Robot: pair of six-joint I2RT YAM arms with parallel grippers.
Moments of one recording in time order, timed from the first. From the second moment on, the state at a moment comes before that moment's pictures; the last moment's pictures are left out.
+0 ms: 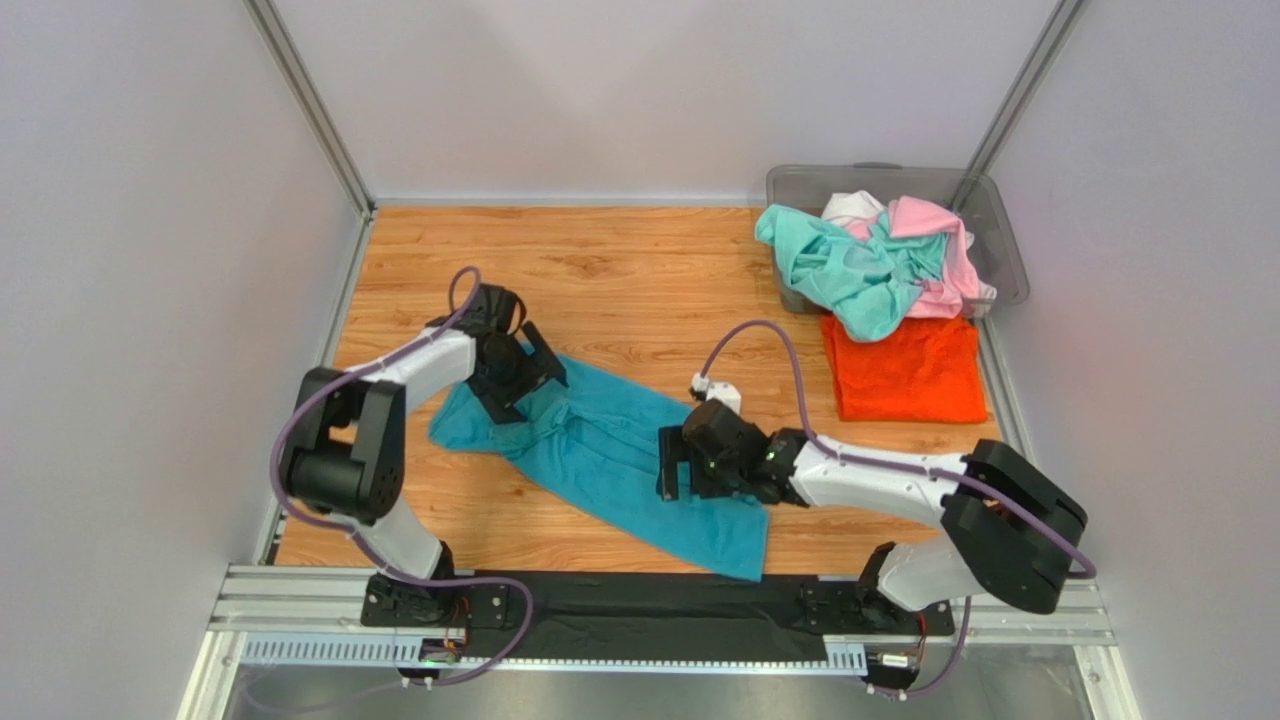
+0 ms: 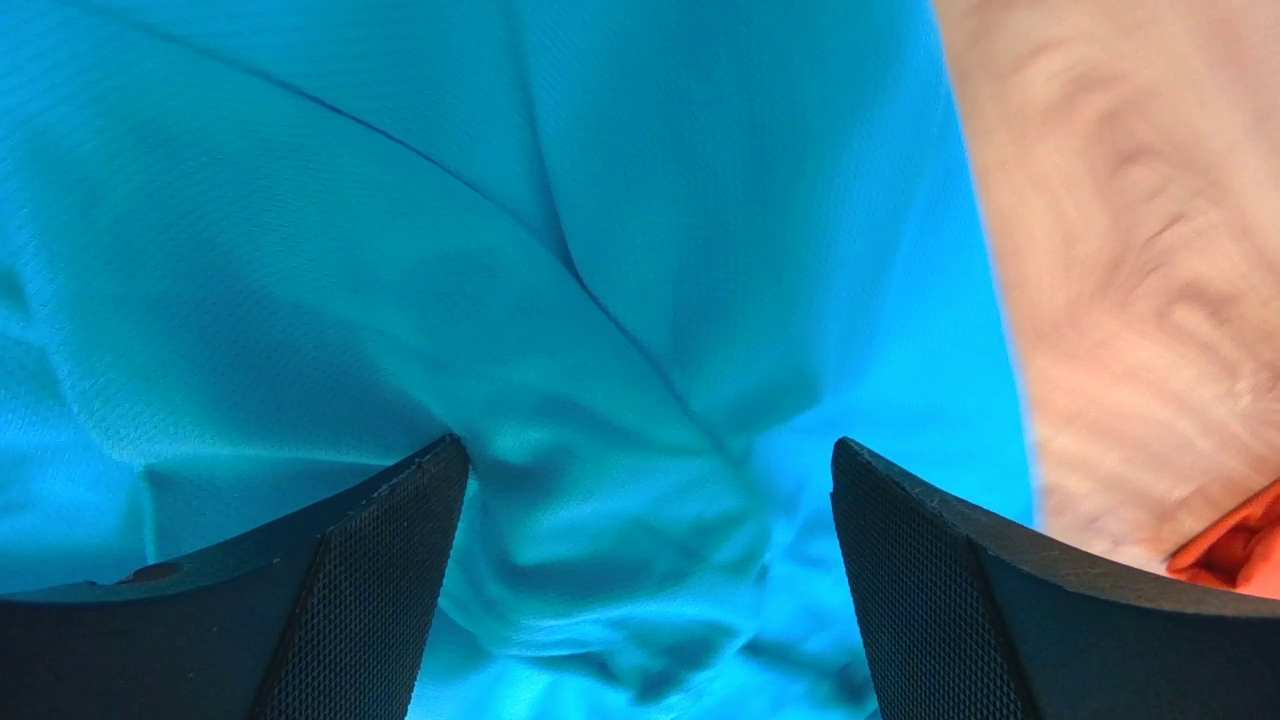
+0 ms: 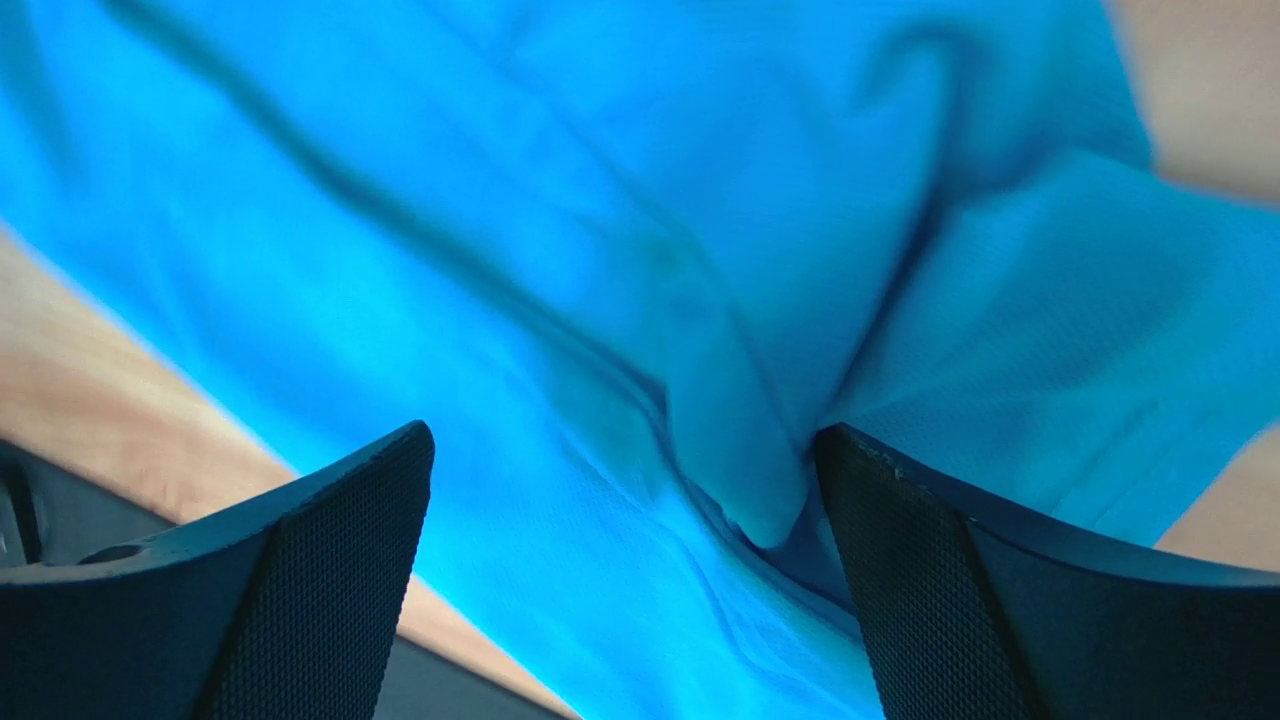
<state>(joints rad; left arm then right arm) -0.23 1.62 0.93 -0.50 0.13 -0.87 0.93 1.40 0.66 -0.22 0.10 0.78</state>
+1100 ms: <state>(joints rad) -0.43 2.58 2.39 -0.72 0.15 -0.65 1.43 1.21 0.79 -0.51 0.35 0.96</state>
